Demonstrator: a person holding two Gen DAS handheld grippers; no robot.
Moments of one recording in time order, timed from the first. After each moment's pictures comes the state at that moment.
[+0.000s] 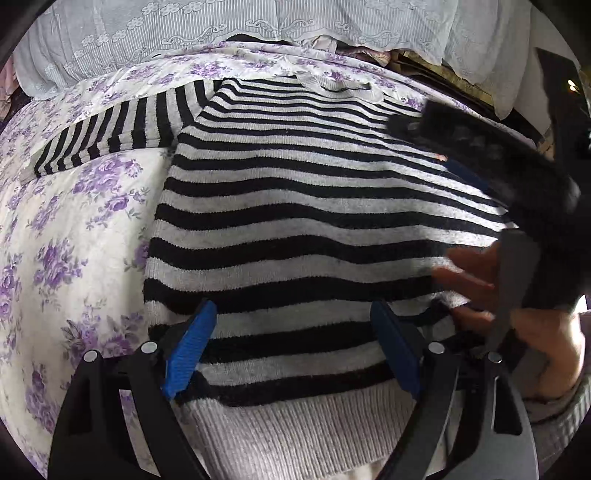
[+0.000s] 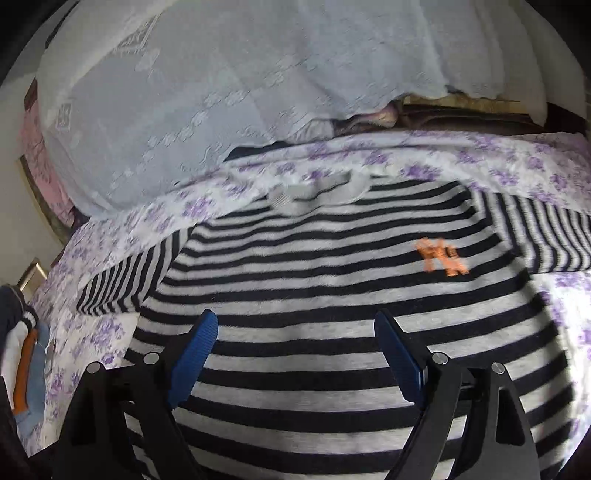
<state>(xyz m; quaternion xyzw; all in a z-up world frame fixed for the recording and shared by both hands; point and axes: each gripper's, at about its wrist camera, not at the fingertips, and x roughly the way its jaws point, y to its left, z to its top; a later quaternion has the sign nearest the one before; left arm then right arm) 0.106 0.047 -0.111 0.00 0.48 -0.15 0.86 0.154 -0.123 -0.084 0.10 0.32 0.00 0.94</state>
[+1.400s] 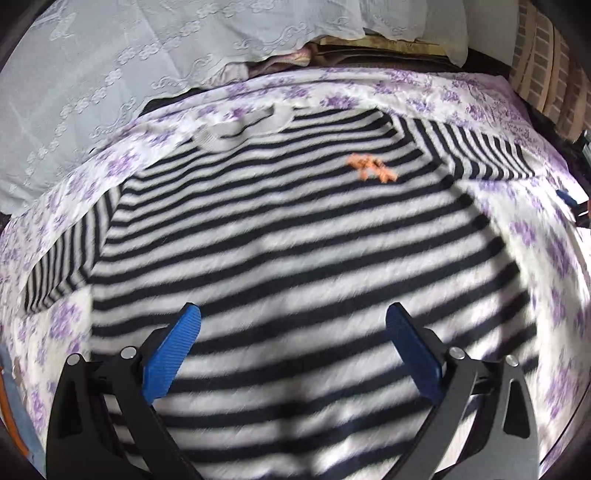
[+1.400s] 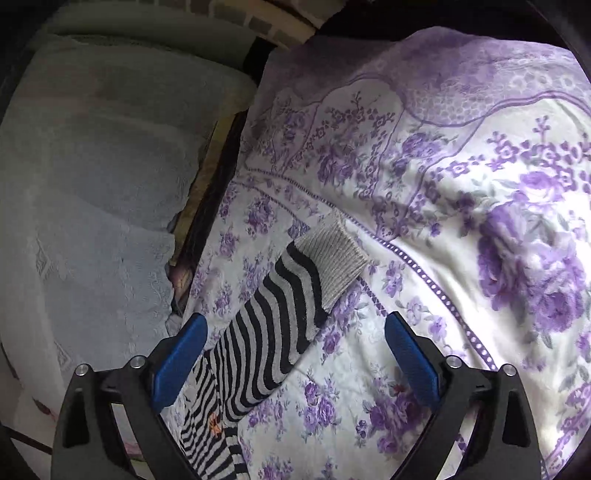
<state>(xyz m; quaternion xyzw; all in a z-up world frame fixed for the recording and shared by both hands) 0.135 -0.107 -0.073 0.15 0.43 -0.17 0.87 0.034 -0.583 -0.120 0.53 0.23 -0.13 0.81</state>
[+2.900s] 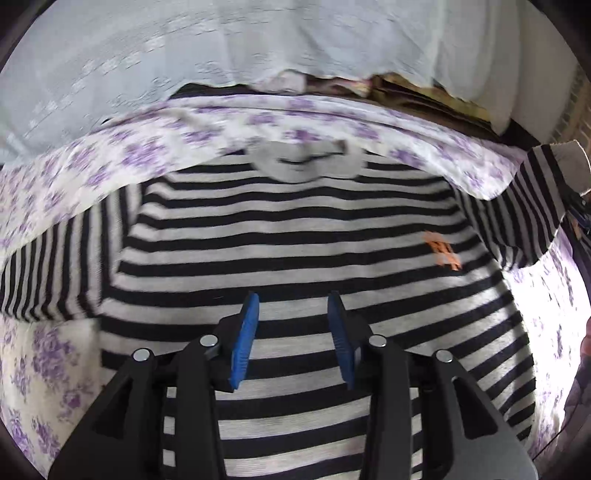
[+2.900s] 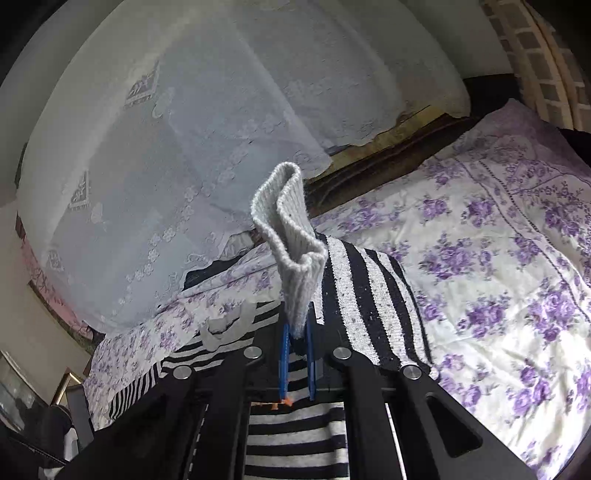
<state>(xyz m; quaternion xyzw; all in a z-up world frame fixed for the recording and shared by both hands) 0.225 -0.030 -0.068 0.03 0.43 -0.16 0.89 0.138 -0.368 -0.015 0.26 0.22 -0.01 0.94</state>
